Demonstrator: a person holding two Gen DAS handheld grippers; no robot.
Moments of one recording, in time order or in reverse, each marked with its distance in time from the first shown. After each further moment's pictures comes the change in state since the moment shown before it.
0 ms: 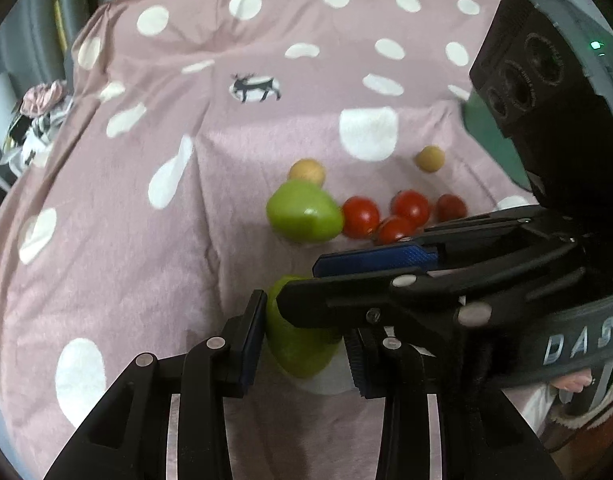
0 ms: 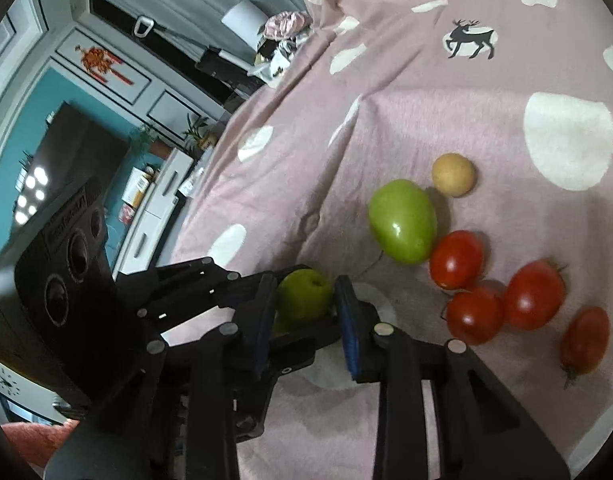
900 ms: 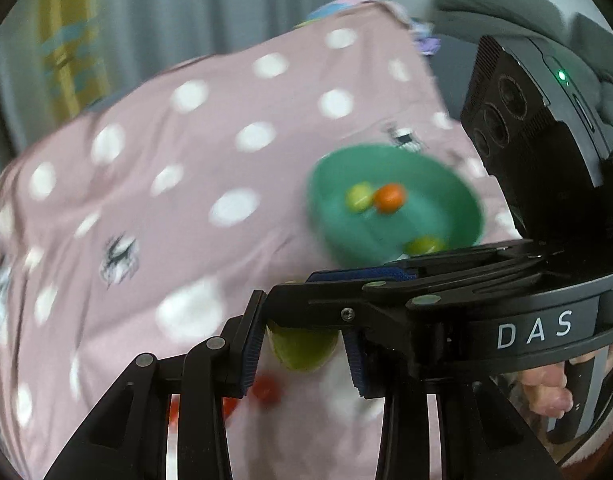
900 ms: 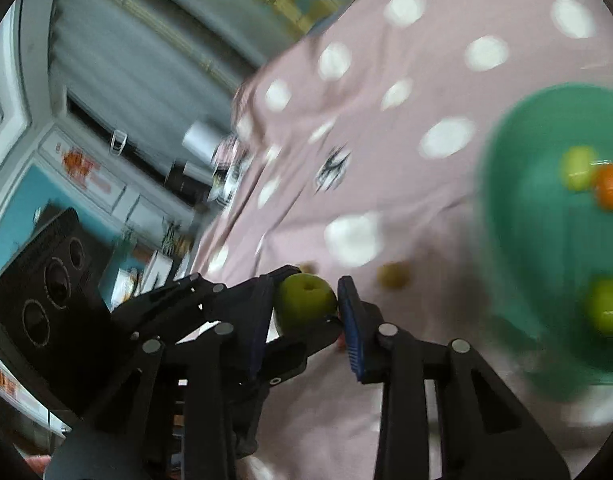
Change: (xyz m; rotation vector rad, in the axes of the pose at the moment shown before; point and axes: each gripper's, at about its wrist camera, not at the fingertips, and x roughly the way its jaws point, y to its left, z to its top) left arm -0.029 -0.185 0.104 0.315 -0.198 -0.122; right arm -0.215 -0.073 -0.004 0.175 -0.387 -0.118
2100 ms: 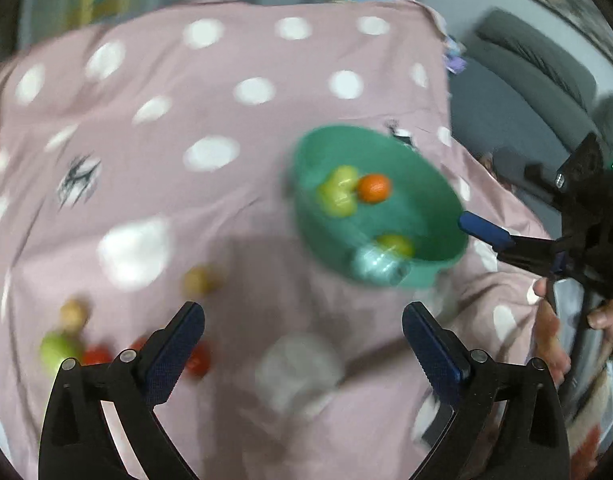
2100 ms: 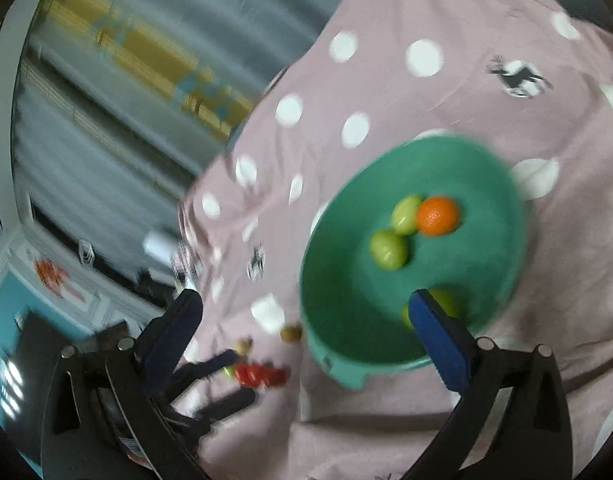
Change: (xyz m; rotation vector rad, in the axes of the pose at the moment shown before) left arm 0.014 0.051 -0.036 -0.329 0.104 -0.131; right arm -0.096 -0.053 -0.019 0.177 -0.250 -0.151
